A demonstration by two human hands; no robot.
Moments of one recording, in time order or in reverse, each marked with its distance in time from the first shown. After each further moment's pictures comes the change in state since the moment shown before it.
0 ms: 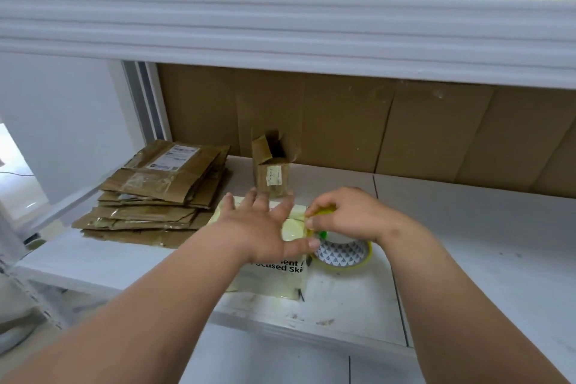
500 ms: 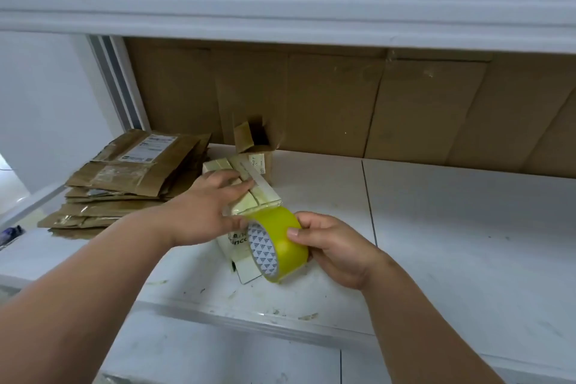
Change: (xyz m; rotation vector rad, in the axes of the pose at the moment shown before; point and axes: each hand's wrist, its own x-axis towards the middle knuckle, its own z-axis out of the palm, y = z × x) left_hand 0.020 -0.052 0.003 -0.226 0.112 0.150; right_hand -0.008 0.039 0.066 1.075 -0.153 -0.067
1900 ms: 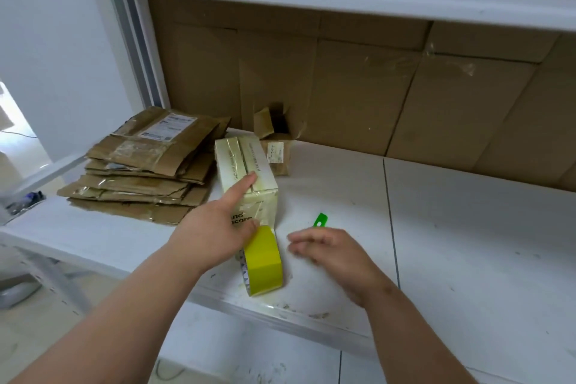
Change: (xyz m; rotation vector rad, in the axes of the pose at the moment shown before) left_hand -0.018 0.003 0.062 -0.359 0.316 -0.286; right_hand 0.012 0.032 0.007 -0.397 0.183 0.076
